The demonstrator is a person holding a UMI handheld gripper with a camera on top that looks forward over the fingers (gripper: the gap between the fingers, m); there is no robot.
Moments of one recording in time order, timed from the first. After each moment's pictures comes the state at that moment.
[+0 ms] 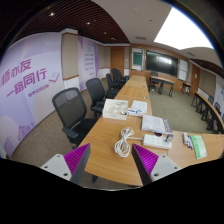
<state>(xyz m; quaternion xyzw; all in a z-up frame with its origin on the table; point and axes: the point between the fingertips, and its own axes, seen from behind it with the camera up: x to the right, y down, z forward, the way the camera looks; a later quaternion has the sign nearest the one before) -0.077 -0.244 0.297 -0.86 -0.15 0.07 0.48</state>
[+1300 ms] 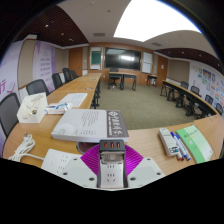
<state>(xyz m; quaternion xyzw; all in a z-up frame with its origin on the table) 0.236 0.123 0.058 -0.86 0.01 -0.04 0.51</state>
